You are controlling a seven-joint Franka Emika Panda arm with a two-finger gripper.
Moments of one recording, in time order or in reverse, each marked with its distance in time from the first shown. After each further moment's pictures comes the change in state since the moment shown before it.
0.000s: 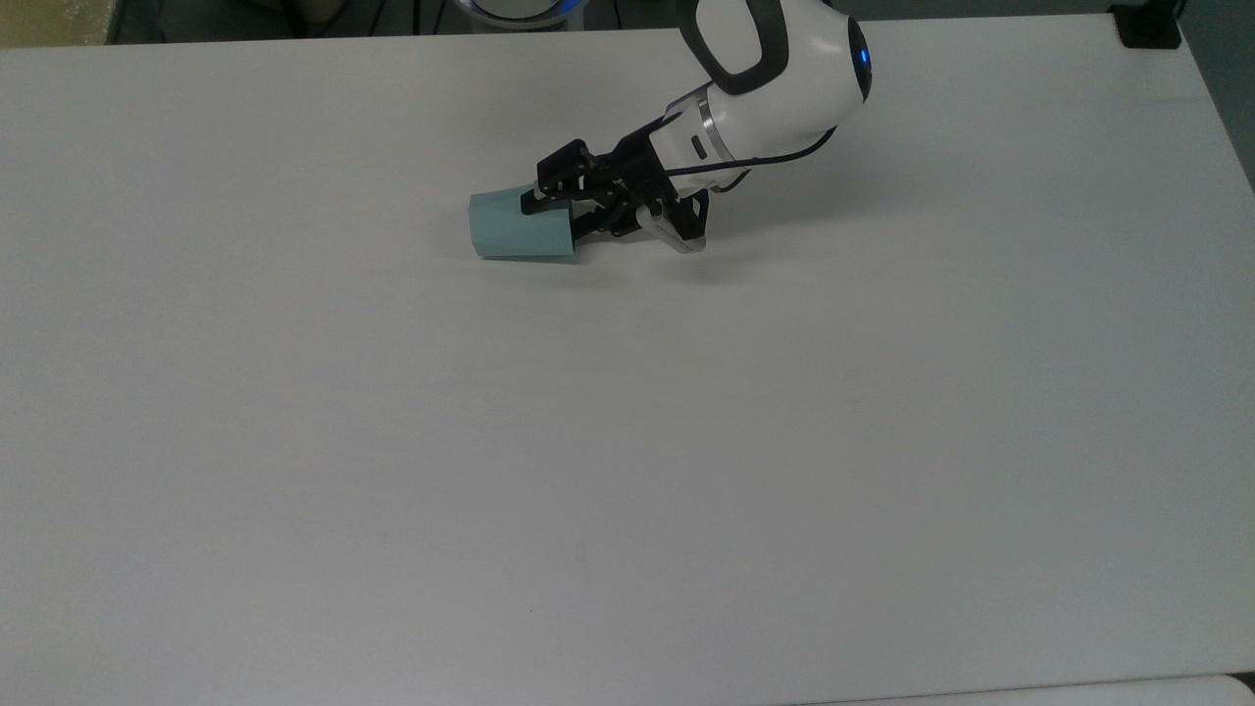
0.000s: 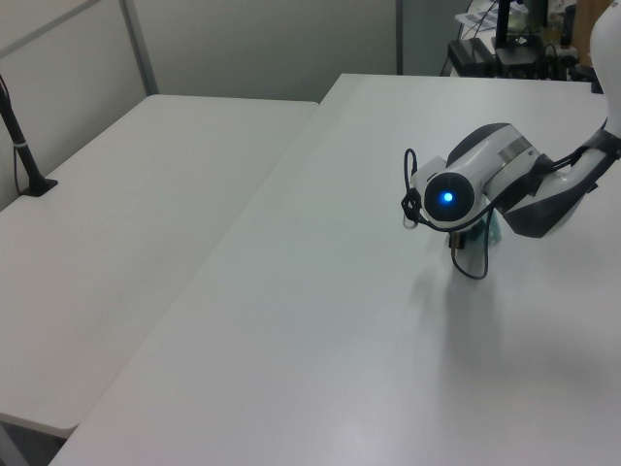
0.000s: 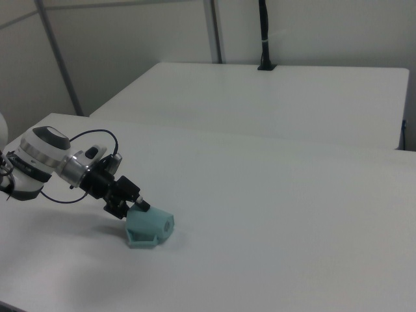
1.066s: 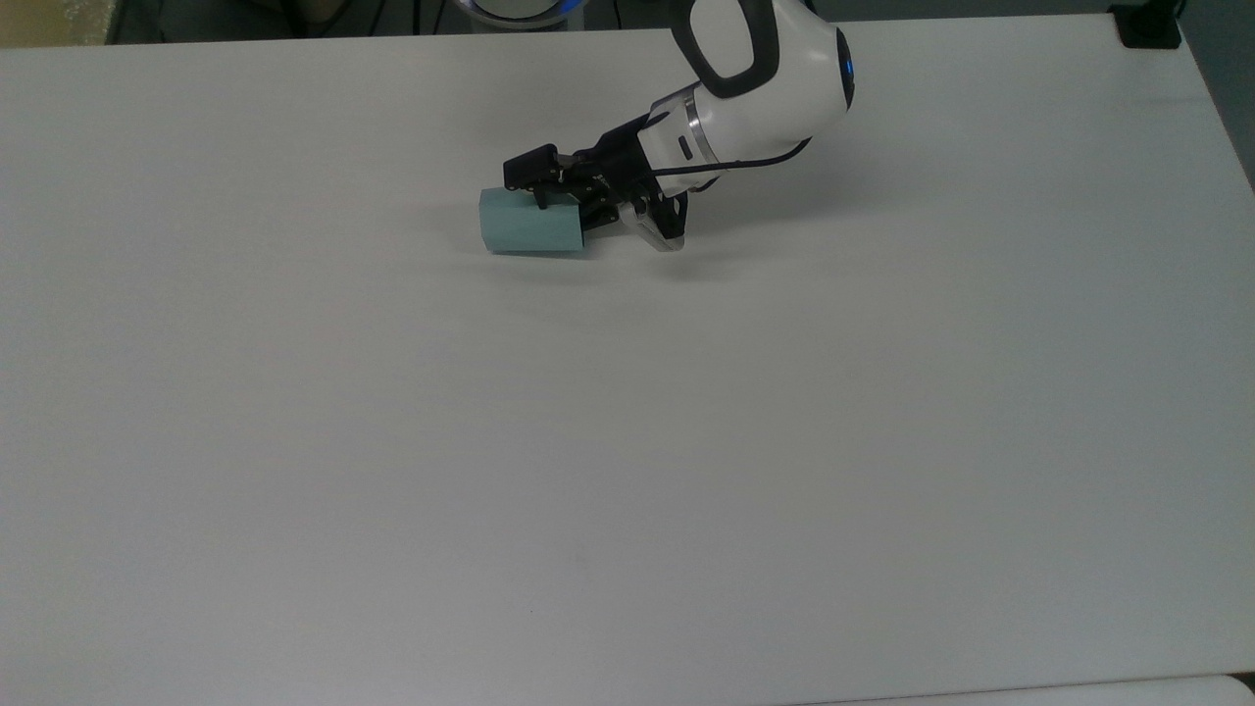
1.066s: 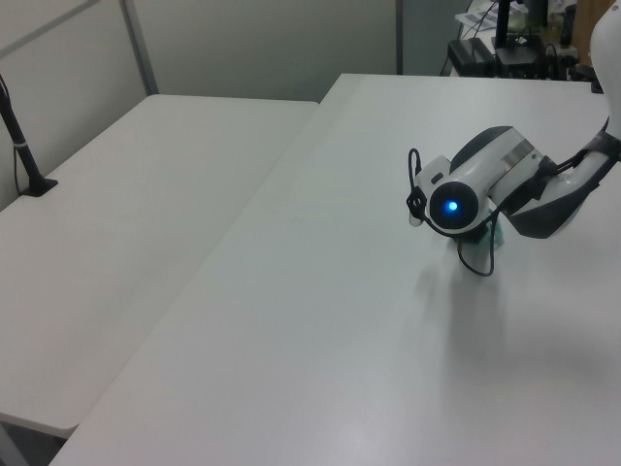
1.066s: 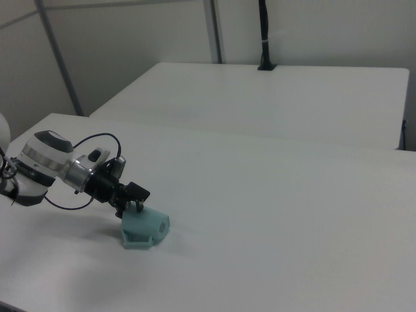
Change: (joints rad) arm -0.005 -0.003 -0.004 -0.032 -0.066 -0.040 -0.001
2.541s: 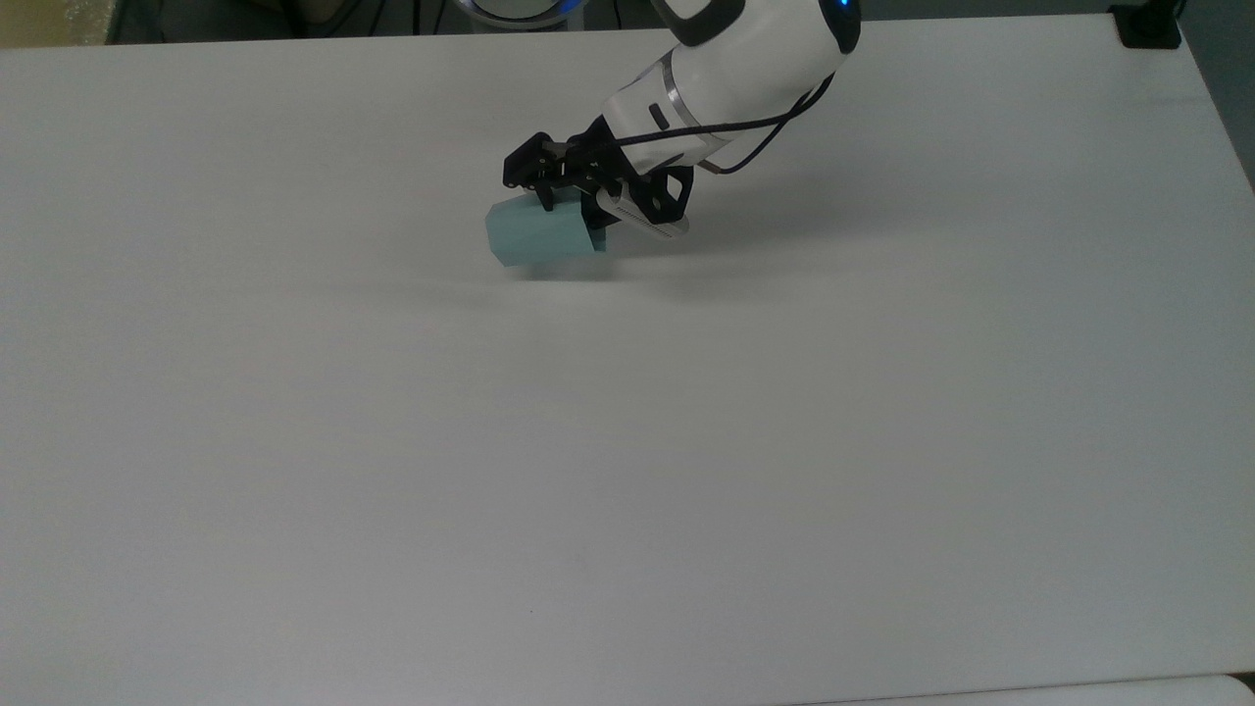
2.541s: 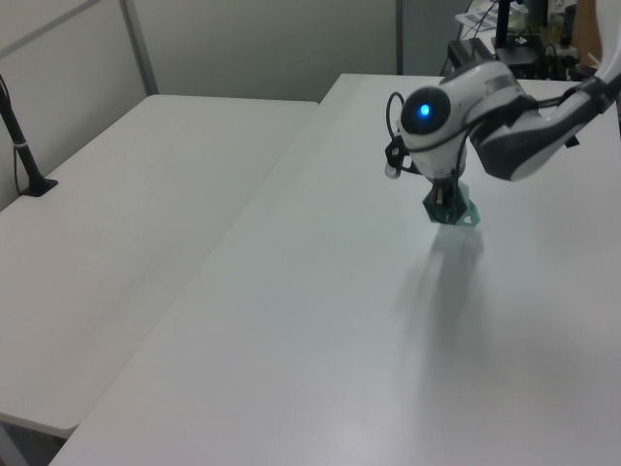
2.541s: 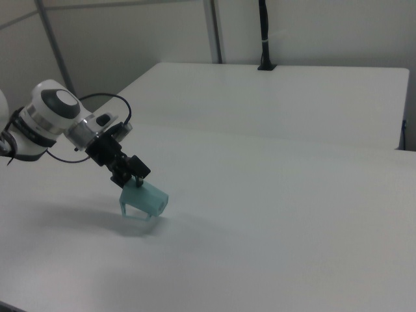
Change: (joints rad) arm -0.082 -0.082 0.000 0.152 0.237 0.038 -0.140
